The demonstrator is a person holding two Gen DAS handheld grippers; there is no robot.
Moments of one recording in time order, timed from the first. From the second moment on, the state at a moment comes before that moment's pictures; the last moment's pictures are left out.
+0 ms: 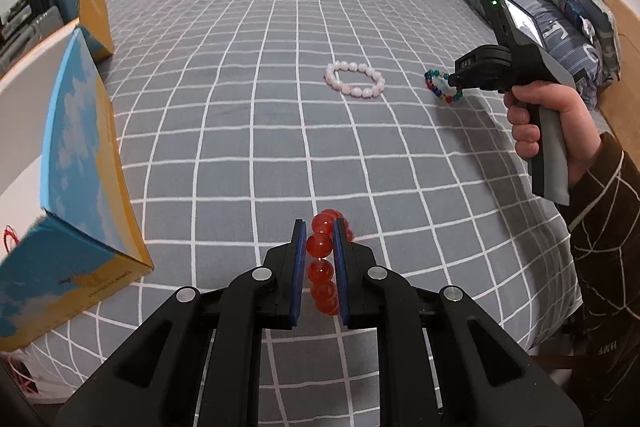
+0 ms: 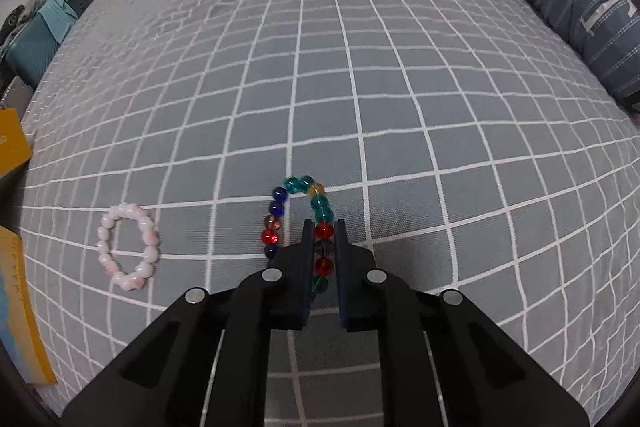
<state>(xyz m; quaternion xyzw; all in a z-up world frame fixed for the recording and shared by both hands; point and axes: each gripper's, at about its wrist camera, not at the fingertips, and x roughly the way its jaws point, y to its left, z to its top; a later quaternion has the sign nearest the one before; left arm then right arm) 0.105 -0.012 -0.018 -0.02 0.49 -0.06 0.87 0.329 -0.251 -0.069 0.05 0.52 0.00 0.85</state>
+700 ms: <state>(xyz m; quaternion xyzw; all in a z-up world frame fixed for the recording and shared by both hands) 0.143 0.015 0.044 -0.03 0.46 -0.04 0.89 0.288 -0.215 0.024 0.03 0.45 0.05 0.89</state>
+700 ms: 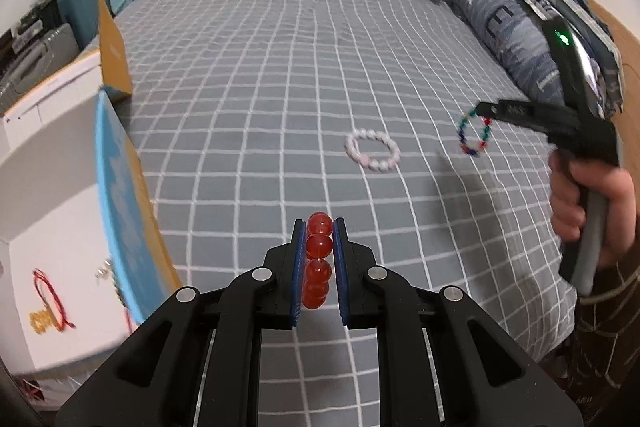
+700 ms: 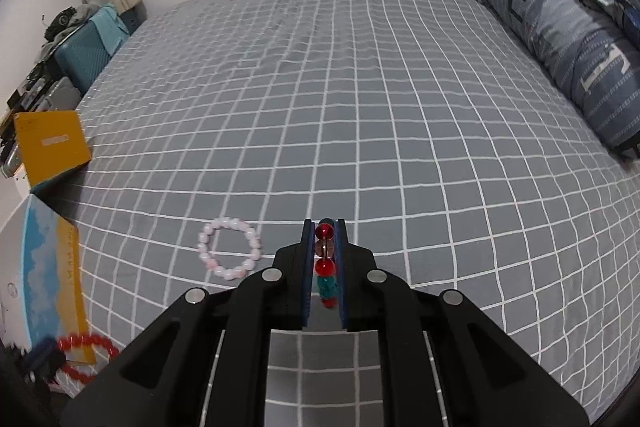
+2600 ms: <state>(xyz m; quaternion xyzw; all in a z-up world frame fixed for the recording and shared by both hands) 0.057 0.322 0.064 -0.11 0.45 0.23 0.86 0.142 0.203 0.037 -0.12 0.43 0.35 0.82</state>
